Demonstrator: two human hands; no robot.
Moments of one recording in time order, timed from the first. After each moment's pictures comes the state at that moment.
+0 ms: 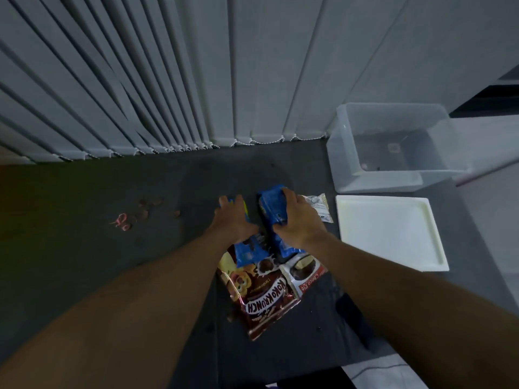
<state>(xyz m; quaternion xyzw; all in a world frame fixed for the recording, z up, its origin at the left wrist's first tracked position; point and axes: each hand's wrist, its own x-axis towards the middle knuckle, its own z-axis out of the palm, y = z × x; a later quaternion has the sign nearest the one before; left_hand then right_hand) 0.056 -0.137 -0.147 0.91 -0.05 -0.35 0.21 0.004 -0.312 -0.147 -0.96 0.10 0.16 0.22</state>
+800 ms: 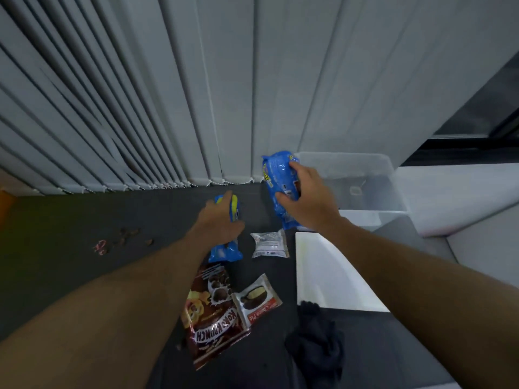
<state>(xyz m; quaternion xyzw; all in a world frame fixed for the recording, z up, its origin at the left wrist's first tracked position) 0.057 -0.219 -0.052 0.94 -0.02 -0.24 0.23 0.038 -0.447 -0.045 -0.95 0.03 -0.08 0.30</state>
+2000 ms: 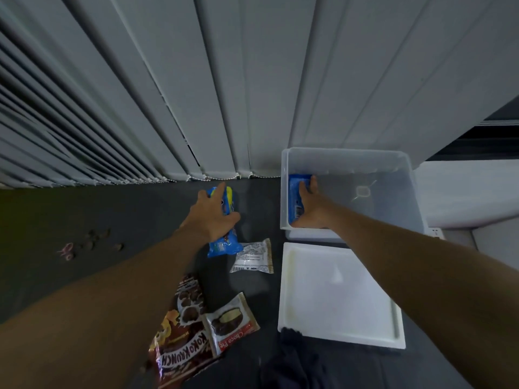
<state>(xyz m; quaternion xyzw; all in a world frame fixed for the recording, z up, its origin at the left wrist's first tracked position) 0.114 -0.276 -0.095 0.93 0.02 -0.24 0.27 0.130 -0.543 -0.159 -0.93 0.03 0.32 0.18</state>
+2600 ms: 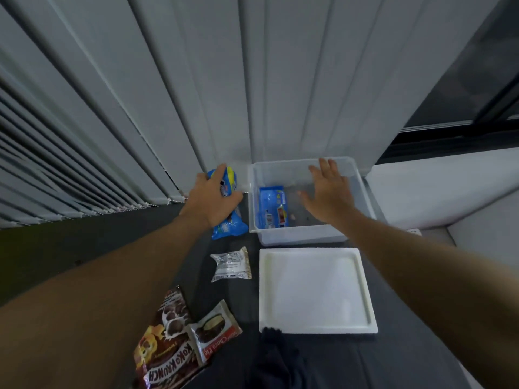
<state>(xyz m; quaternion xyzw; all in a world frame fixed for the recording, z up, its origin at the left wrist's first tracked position) 0.113 -0.344 -0.021 0.95 -0.07 -0.11 0.28 0.078 -0.617 -0.079 -0.99 0.08 -0.02 0.13</state>
